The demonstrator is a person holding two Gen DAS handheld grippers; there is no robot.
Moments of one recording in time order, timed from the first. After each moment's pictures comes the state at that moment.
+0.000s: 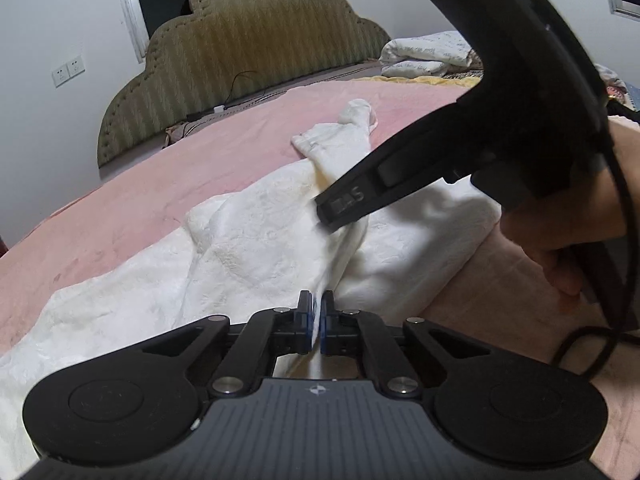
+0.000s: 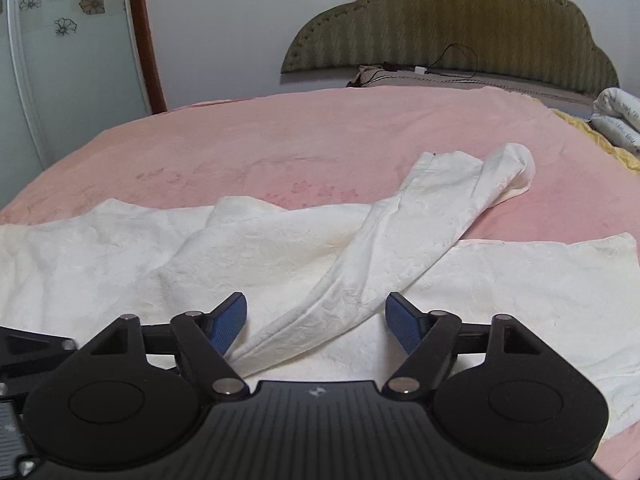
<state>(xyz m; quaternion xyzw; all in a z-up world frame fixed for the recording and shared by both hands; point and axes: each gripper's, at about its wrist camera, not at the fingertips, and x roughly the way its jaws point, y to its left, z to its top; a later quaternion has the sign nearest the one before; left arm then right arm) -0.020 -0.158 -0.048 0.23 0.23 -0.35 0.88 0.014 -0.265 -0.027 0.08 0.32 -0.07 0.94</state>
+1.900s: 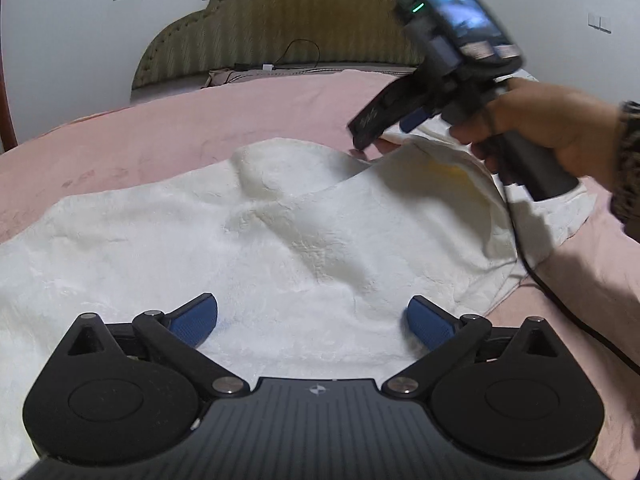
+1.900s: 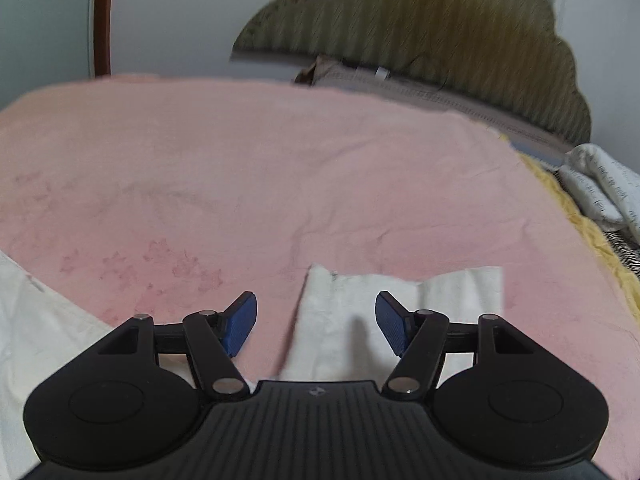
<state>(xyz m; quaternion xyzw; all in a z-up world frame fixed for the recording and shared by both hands) 0.016 -0.160 -0.066 0.11 0.31 -0.30 0.90 0.150 -0.350 -0.029 -0.04 0.40 -0.12 0.91</state>
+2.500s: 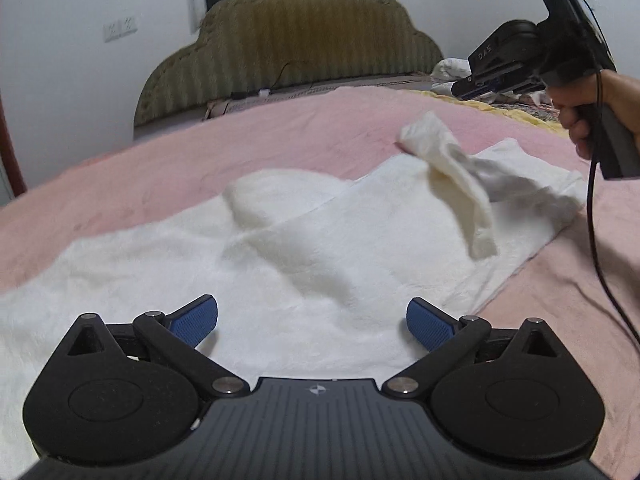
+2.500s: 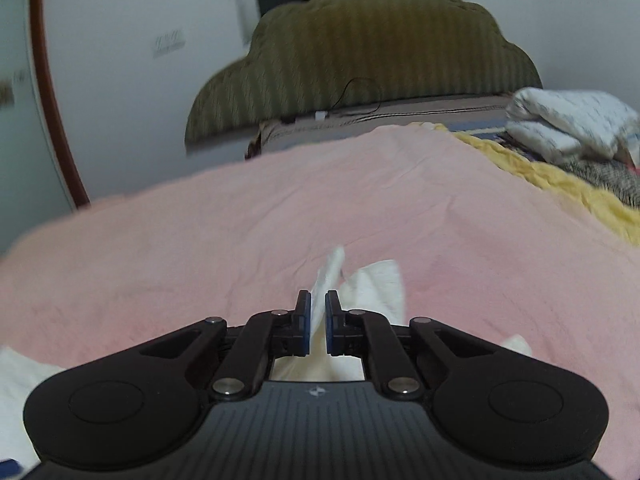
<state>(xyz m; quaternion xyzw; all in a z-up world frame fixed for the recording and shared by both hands) -0.013 -0.174 -0.052 0.16 0.25 -0.30 0.91 0.019 -0.442 0.023 0.17 0.24 -0.16 0.94</state>
